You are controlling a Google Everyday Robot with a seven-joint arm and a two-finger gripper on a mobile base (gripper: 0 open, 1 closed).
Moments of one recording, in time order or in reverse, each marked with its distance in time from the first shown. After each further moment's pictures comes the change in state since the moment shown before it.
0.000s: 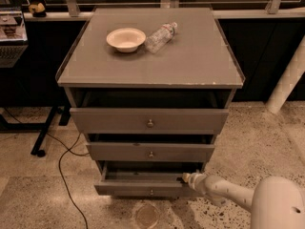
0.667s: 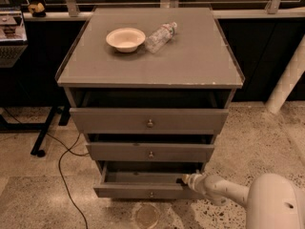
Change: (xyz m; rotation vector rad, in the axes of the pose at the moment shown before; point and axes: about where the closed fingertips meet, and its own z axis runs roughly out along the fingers) arm 0.019 -0.002 0.004 -0.003 0.056 -0.013
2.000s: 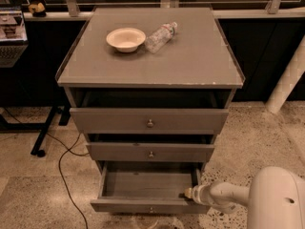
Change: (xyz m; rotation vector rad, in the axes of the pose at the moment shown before) arm 0.061 -0.007 -0.039 -0.011 0.192 -0.040
